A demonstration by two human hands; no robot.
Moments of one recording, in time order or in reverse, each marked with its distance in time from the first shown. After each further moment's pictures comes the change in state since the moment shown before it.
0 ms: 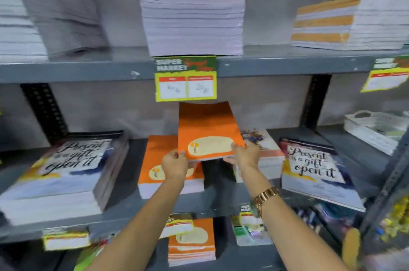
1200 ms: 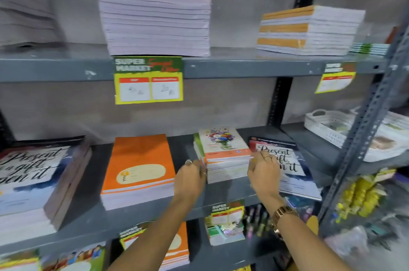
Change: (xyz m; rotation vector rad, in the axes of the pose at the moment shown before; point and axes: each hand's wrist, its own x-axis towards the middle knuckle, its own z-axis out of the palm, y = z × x) left_hand -0.041 -0.036 0.071 1.015 -0.270 0.643; right_hand 0.023 0.026 -0.128 -1.235 0.390 -0.725
